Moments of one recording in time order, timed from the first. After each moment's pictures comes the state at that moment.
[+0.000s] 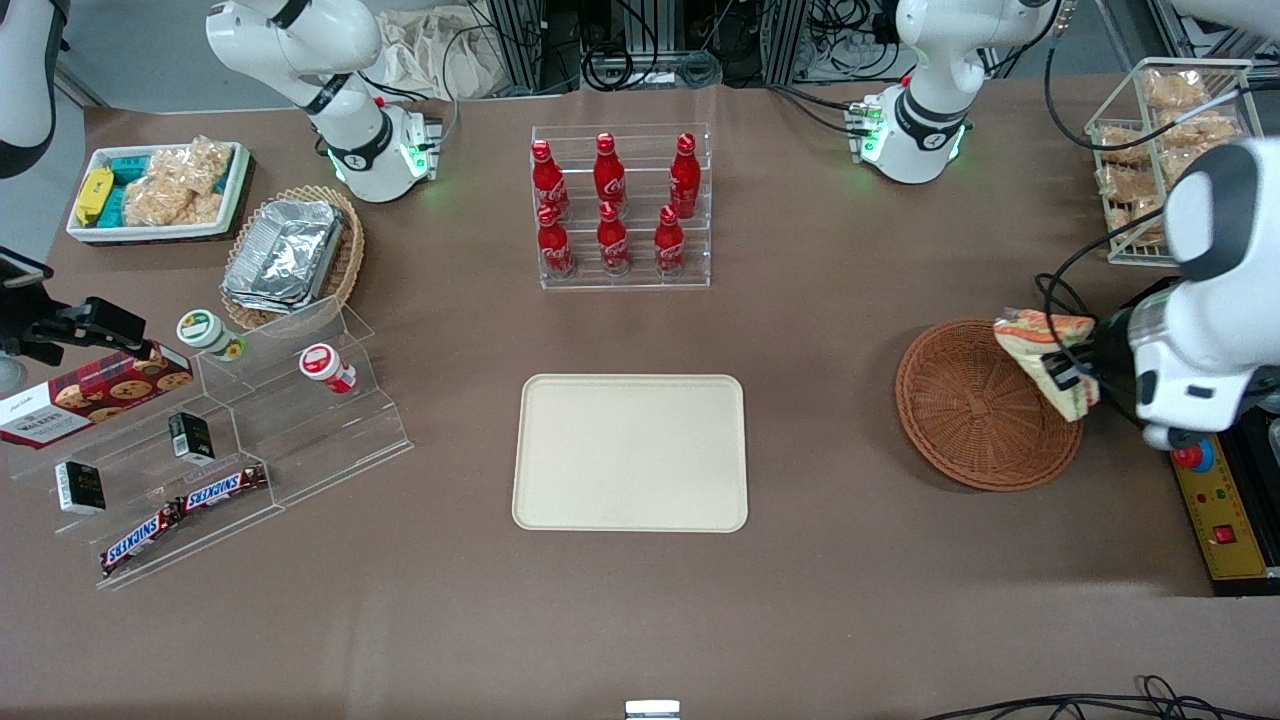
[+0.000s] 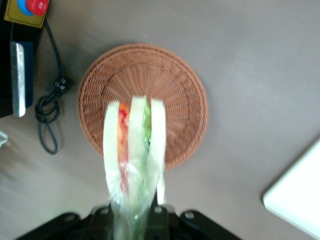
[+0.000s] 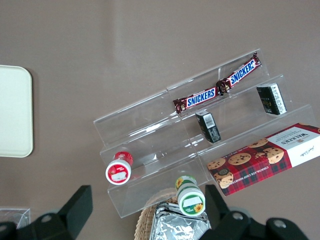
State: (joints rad) arm 0.05 0.22 -0.10 -1.50 0.03 1.56 -0.54
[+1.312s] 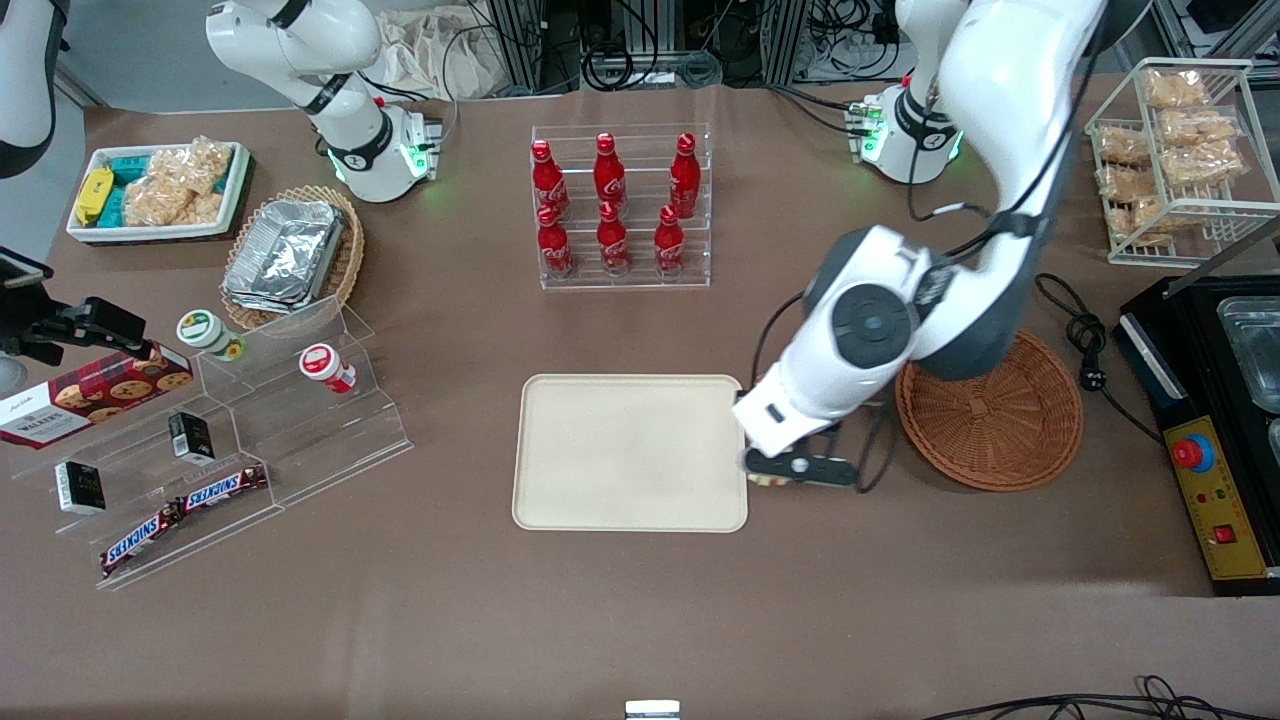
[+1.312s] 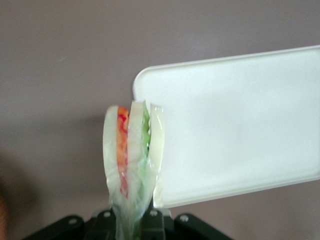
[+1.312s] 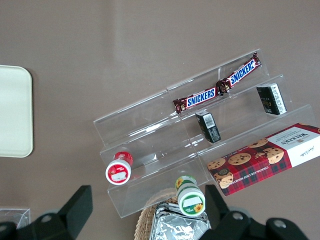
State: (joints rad) arm -0.31 0.61 -0.28 -1.40 0.08 2.03 -0.41
